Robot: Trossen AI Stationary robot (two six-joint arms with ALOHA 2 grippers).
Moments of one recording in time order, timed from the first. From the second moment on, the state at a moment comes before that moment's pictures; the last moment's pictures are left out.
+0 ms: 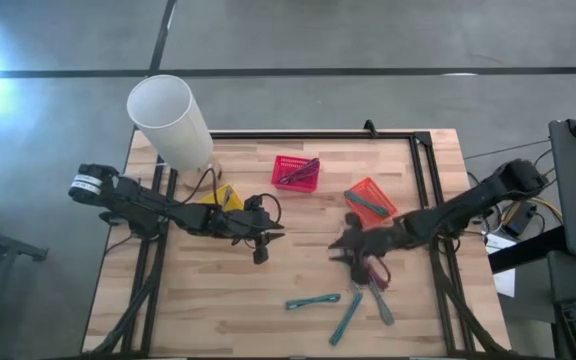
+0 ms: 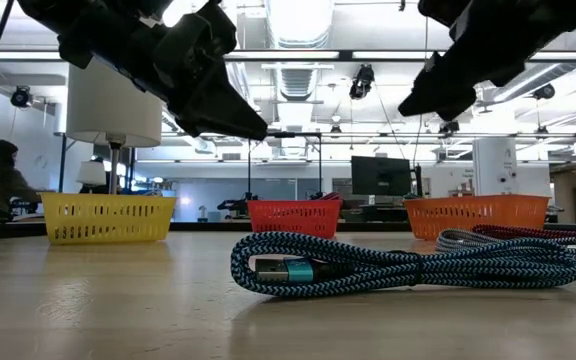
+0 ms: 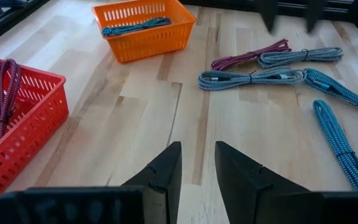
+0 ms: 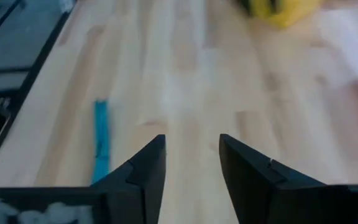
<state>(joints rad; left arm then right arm) -0.17 1.43 0.70 0.26 -0.25 -0.21 0.38 1.32 0.66 0.04 0.21 0.34</state>
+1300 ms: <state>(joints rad) -0.17 1.43 0.70 0.27 -0.25 -0.15 0.57 1.99 1.15 -0.25 0.21 0.41</state>
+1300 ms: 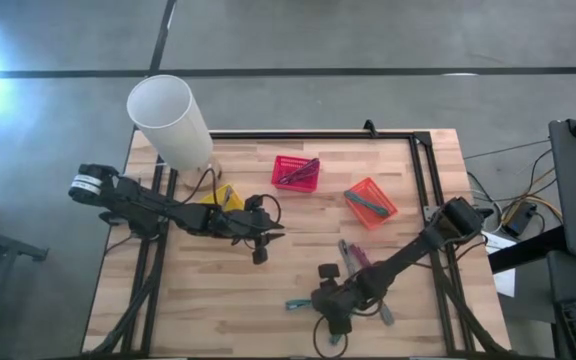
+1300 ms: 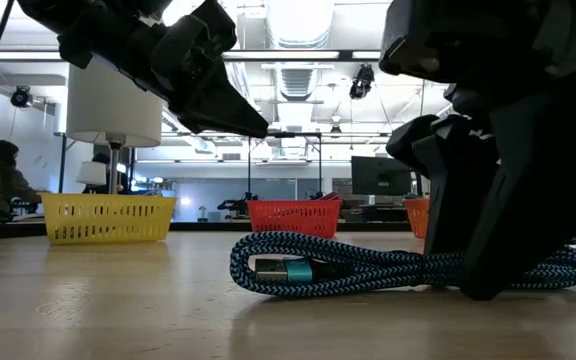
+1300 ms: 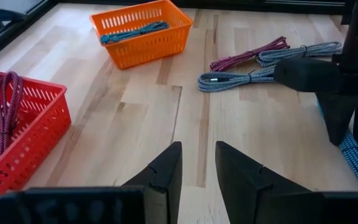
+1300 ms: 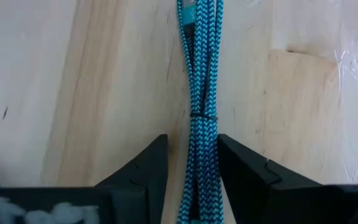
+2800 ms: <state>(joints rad) -0.17 1.43 0.70 0.29 -0.25 -0.15 0.42 1.25 0.72 -0.89 0.80 0.99</state>
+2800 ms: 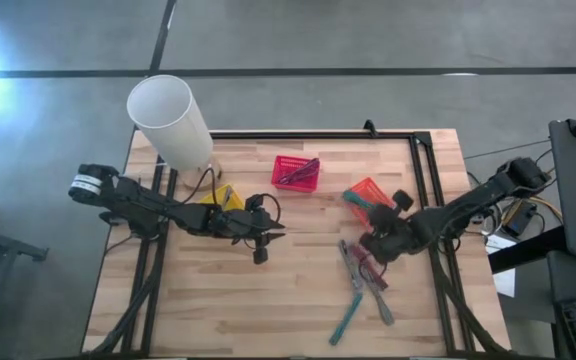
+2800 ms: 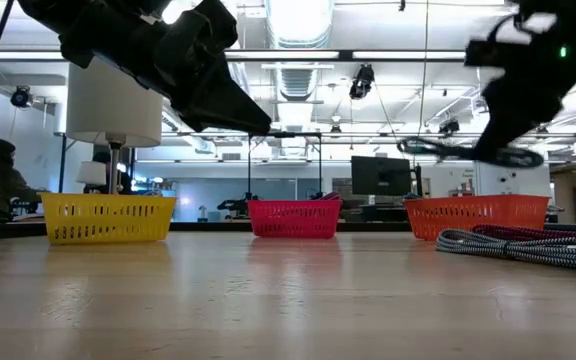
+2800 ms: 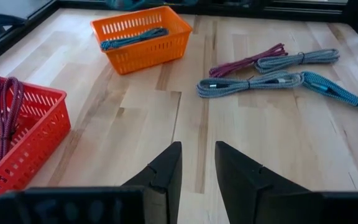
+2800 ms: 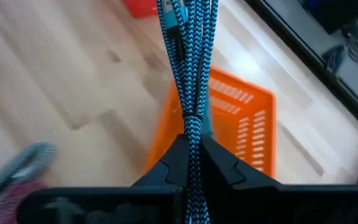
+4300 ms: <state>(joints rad) -0.16 1.43 0.70 0.35 -0.25 -0.10 0.21 1.00 0.33 -0.46 0.76 0.51</state>
